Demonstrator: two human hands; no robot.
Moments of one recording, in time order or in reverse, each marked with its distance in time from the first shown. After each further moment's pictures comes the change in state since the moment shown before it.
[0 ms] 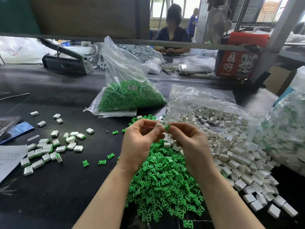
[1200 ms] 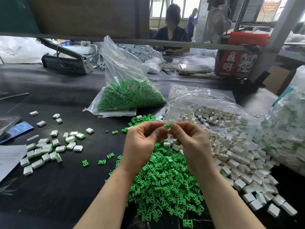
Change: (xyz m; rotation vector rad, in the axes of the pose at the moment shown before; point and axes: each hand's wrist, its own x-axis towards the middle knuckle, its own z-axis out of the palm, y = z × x) left_hand -0.005 0.001 0.005 -0.010 -0.069 0.035; right_hand 0.001 0.003 -0.001 -0.044 0.020 -0.132
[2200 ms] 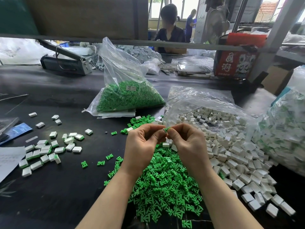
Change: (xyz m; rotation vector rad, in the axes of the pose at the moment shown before) left_hand -0.002 -0.007 0.003 0.075 0.044 0.040; right_hand 0.002 0.004 -0.002 -0.305 -0.018 -0.086
